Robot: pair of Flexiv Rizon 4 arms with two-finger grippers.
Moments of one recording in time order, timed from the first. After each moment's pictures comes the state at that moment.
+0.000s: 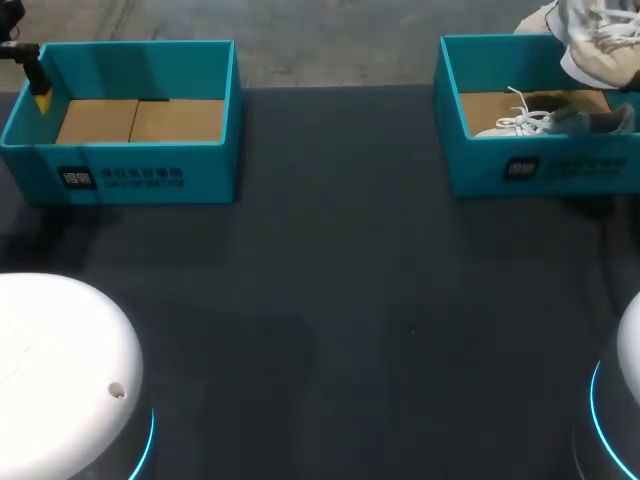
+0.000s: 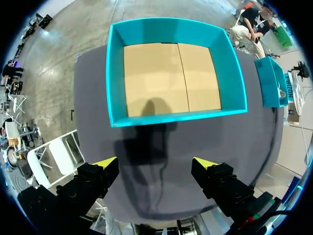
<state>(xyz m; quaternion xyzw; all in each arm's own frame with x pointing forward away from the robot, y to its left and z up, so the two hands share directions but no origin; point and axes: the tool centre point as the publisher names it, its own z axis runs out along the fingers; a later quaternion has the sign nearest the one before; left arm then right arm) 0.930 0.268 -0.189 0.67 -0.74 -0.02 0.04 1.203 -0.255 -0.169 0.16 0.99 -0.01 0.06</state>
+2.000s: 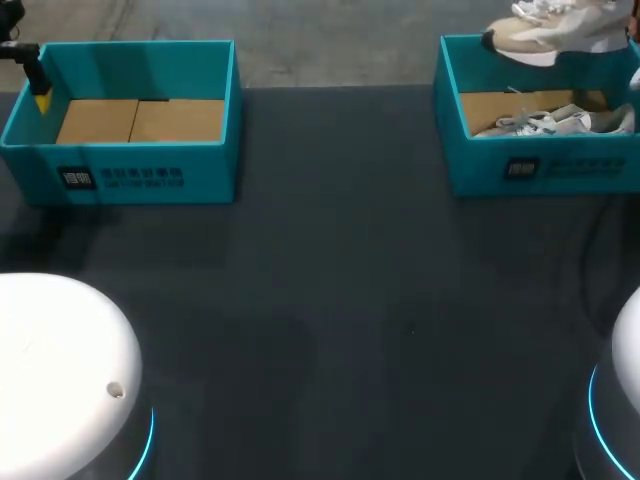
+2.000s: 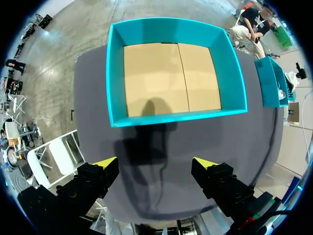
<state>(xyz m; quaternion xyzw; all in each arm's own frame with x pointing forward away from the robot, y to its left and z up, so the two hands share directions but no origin) 0.930 0.268 -0.189 0.67 -0.74 -0.02 0.04 1.162 -0.326 -0.201 0.69 0.72 -0.08 0.01</state>
